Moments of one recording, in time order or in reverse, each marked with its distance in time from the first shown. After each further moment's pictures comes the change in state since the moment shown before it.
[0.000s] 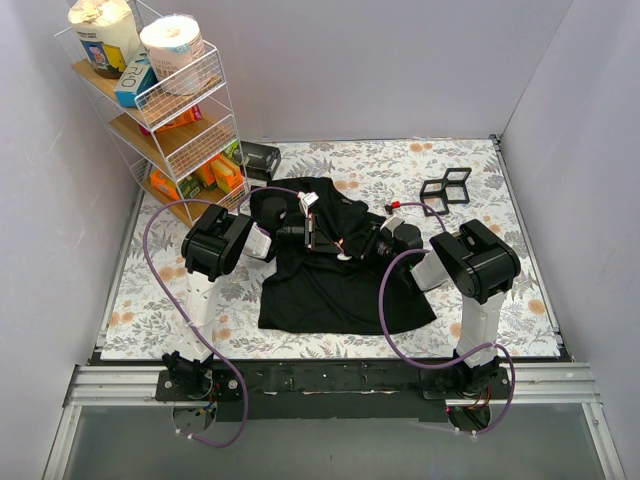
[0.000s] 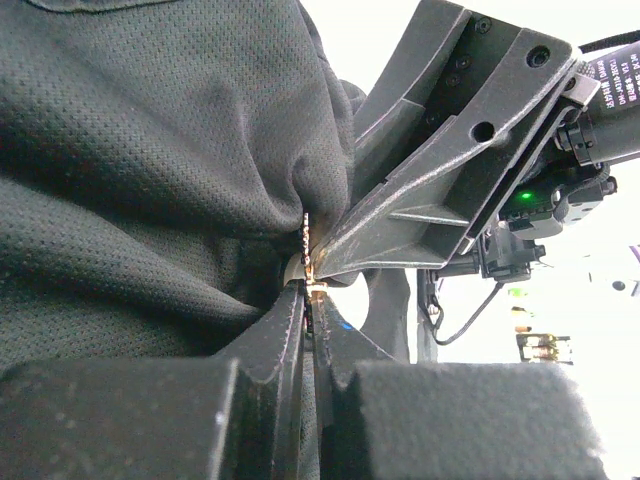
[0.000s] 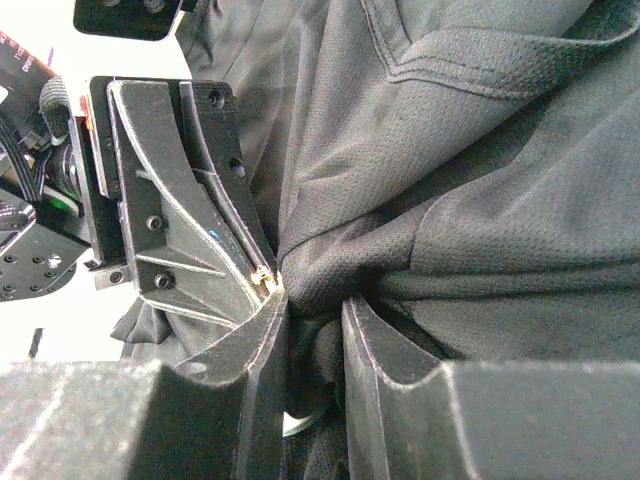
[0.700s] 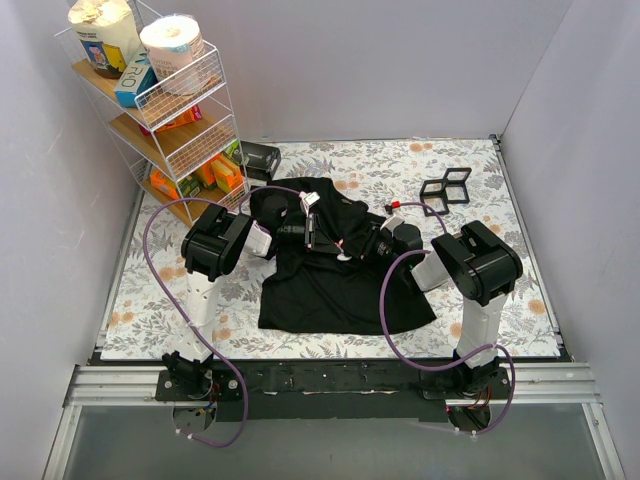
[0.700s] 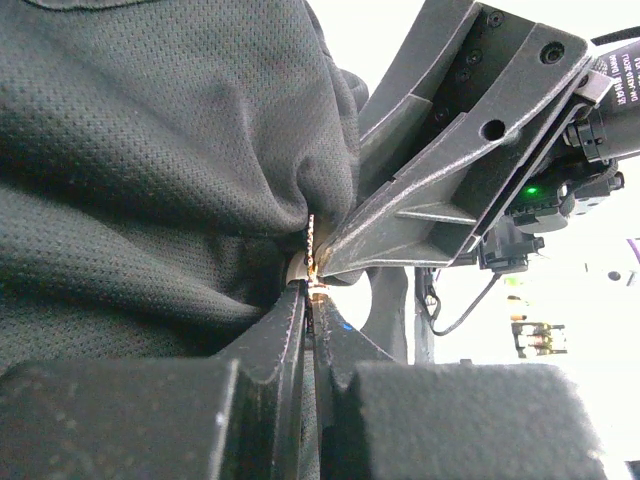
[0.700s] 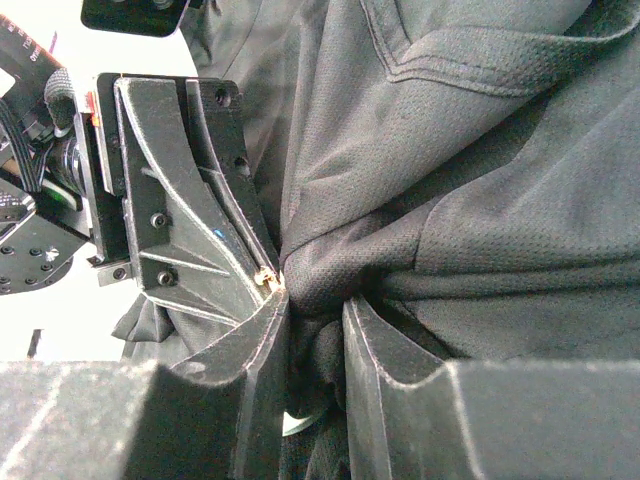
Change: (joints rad) left arm 0.001 -0.002 0.023 -0.073 0.019 0.035; right arm 0.004 -0.018 -0.004 -0.014 0.010 0.005
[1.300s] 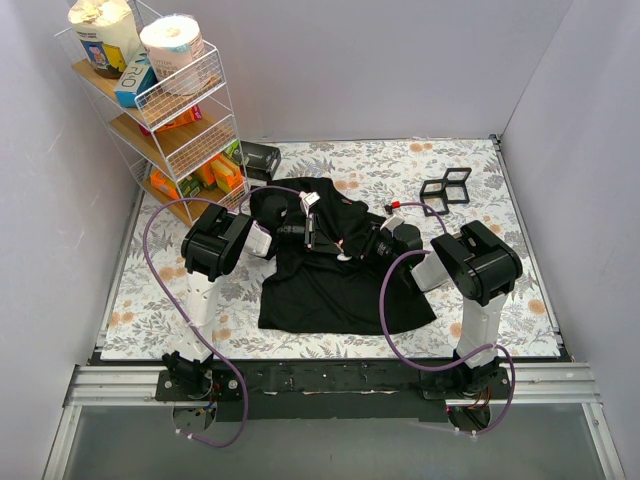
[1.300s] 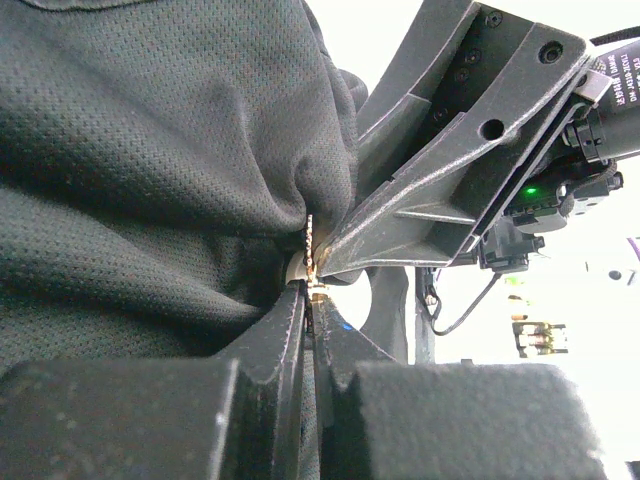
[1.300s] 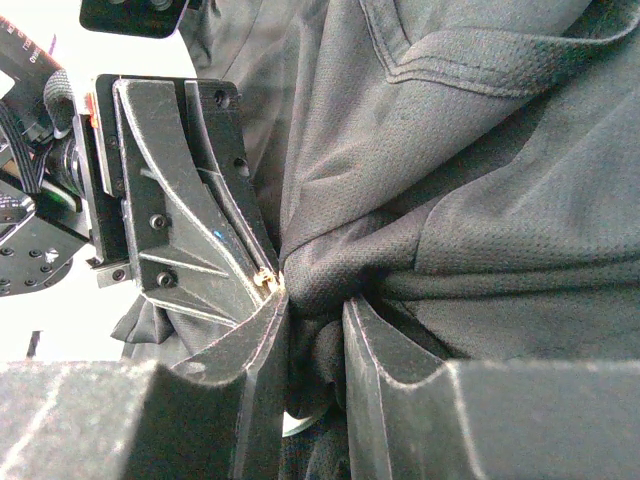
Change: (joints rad) left arm 0.000 0.000 0.001 -0.001 0.007 0.006; right arm 0.000 -0.003 -0.001 -0.003 0.006 -0.003
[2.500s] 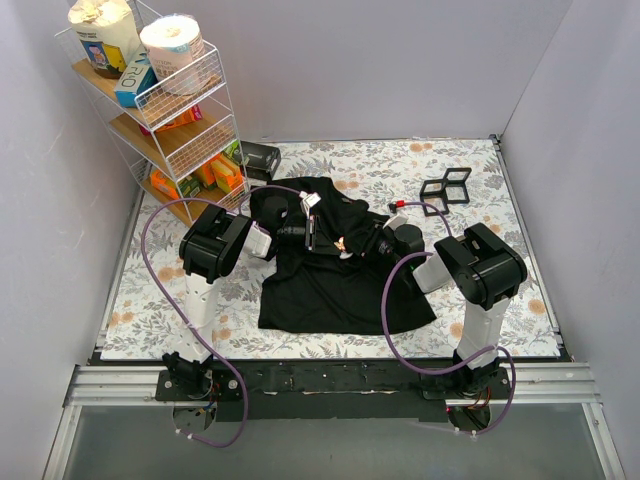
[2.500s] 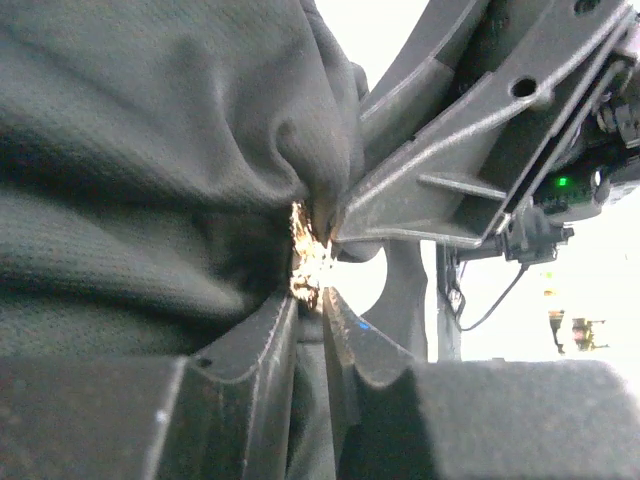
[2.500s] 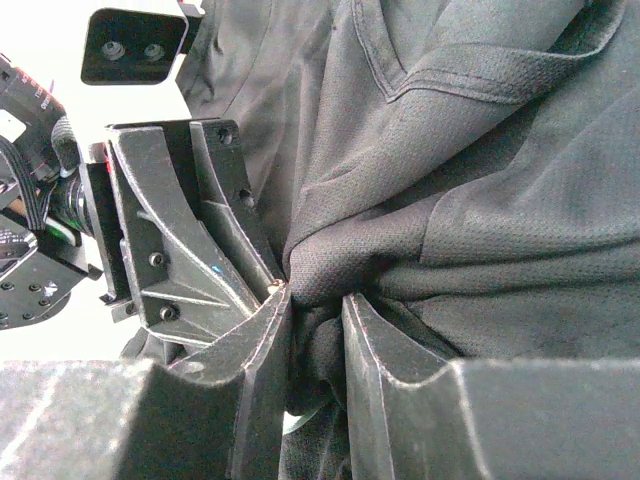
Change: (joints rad) left arm -0.007 -0.034 -0.026 -0.021 -0.023 0.086; right arm 0.005 -0.041 -0.021 0.010 0.066 0.014
